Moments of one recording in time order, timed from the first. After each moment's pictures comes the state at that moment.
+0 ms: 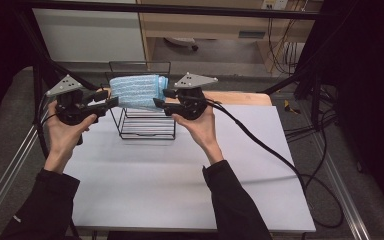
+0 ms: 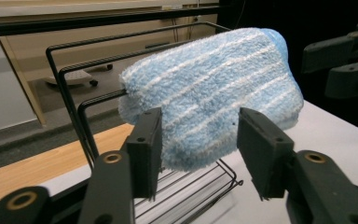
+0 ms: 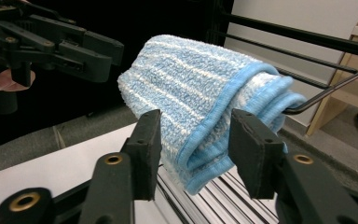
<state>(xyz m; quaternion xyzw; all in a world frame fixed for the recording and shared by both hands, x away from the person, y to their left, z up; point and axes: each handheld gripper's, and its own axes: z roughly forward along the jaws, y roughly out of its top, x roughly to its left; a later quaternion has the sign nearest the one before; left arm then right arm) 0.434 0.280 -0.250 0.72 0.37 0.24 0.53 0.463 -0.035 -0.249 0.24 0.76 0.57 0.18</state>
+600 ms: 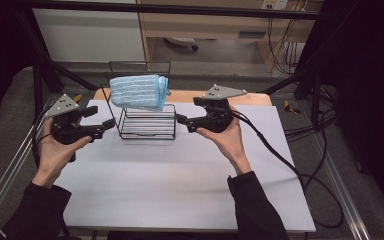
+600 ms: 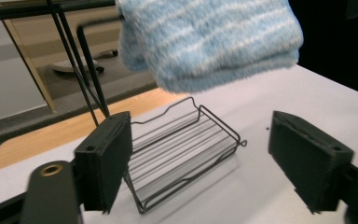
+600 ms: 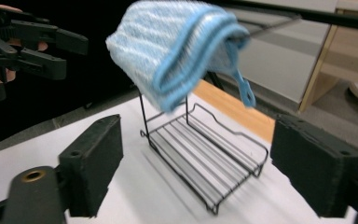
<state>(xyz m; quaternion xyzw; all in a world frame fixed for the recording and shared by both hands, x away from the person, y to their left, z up) 0.403 0.289 -0.287 0.74 0.37 0.25 0.50 0.439 -0.098 -0.266 0.28 0.77 0.55 0.17</state>
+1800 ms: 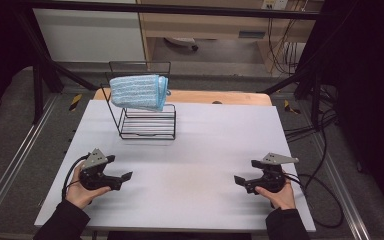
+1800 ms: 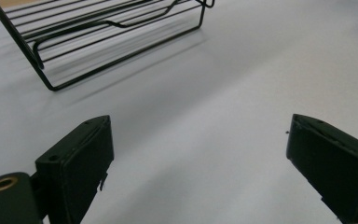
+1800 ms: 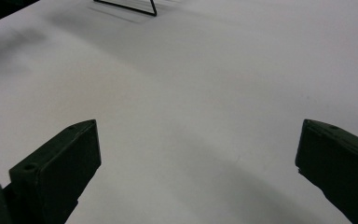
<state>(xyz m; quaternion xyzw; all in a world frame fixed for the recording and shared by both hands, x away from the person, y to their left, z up) 0.368 0.270 -0.429 0.80 0.36 0.18 0.44 0.365 -0.260 -0.433 0.40 0.78 0.47 0.11</state>
